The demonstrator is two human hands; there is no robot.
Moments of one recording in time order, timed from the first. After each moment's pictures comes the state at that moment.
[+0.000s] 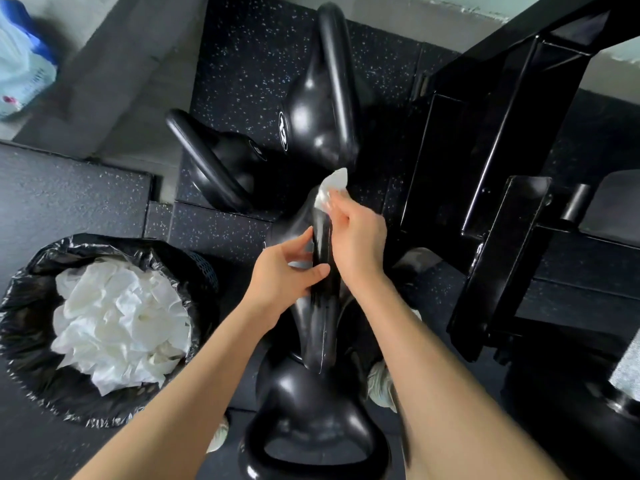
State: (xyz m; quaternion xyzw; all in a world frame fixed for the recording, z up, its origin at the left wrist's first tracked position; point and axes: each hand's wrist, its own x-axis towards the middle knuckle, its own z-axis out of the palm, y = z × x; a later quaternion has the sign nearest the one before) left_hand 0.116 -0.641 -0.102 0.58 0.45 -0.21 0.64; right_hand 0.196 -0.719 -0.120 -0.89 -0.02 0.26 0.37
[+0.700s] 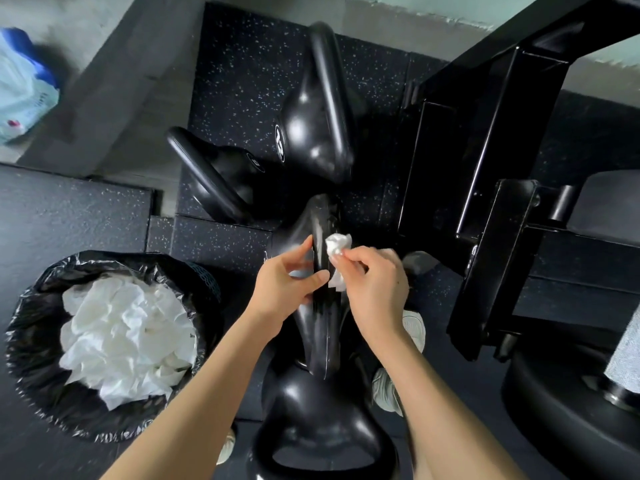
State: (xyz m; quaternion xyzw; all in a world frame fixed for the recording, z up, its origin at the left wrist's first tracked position) left_hand 0.111 -0.640 -0.107 0.56 0.44 -0.21 0.67; right_hand 0.159 -0.756 -0.100 -0.92 0.01 0.20 0.33
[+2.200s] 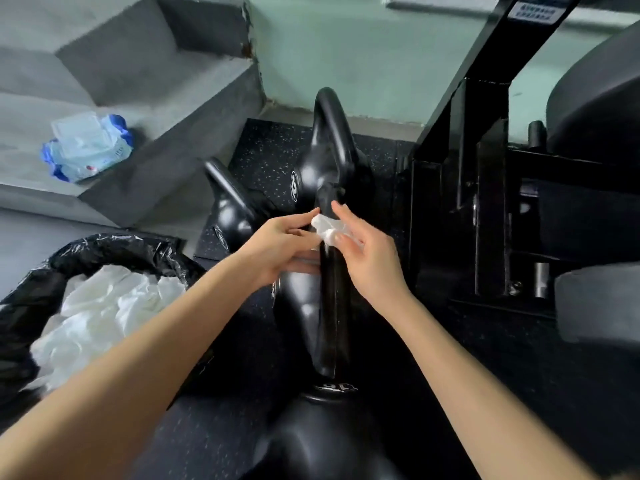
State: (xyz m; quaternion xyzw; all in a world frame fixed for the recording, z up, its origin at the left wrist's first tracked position) left_hand 0.073 -0.639 -0.134 0.61 0.25 -0.13 0.74; right_hand 0.115 -0.787 -0.144 -0.81 -0.23 0.16 0.51
